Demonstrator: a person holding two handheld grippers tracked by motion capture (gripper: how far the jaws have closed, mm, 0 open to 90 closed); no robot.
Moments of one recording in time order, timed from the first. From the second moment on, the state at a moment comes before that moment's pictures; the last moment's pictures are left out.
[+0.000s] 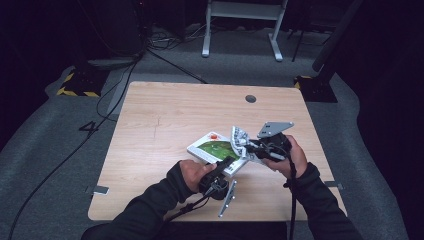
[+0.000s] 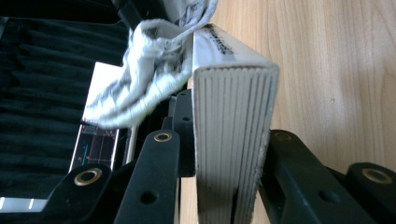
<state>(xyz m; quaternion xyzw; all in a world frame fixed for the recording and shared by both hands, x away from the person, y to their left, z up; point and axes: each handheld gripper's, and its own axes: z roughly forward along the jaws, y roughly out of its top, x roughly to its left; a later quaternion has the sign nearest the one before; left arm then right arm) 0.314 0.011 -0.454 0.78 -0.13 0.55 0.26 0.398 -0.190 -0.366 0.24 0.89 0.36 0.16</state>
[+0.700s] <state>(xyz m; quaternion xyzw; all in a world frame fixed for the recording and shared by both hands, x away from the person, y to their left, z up) 0.296 -0.003 -0.463 0.77 -0.20 0.56 0.24 0.428 -0.147 -0.378 0.21 0.93 0.30 0.10</state>
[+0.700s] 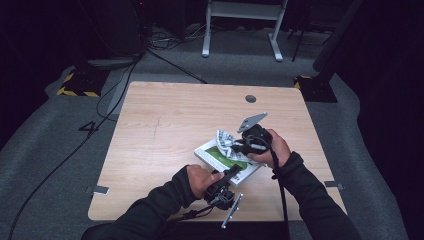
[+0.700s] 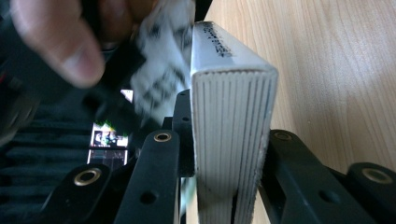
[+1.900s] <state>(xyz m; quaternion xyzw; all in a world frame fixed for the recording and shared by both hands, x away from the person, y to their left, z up) 0.311 0.013 -0.452 0.76 -0.16 0.59 0.22 0.377 -0.163 -0.347 0.16 0.92 0.35 0.08</state>
